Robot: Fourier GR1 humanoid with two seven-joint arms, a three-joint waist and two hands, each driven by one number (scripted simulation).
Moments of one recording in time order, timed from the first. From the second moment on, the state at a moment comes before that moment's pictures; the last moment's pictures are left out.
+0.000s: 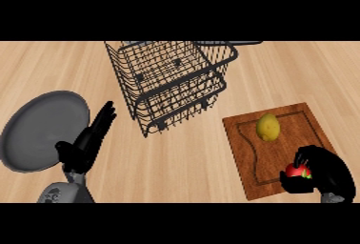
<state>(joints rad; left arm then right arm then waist) -0.09 0.15 -0.05 -1.33 0.03 -0.08 -0.11 0.09 -0.25 0.04 -1.64 0.98 0.19 0.54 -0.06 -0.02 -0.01</state>
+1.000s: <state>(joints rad) -0.10 0.13 -0.06 -1.33 0.03 -0.09 -0.10 0.05 -0.01 0.49 -2.18 1.55 -0.10 1.17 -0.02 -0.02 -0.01</state>
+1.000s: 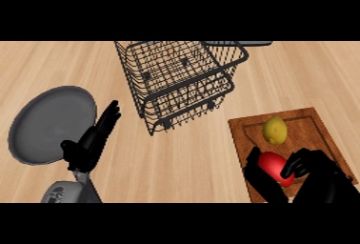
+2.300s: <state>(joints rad) -0.20 0.10 -0.12 -1.32 0.01 -0.12 -0.08 -0.78 0.00 0.08 -1.68 1.38 0.03 1.24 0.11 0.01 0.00</state>
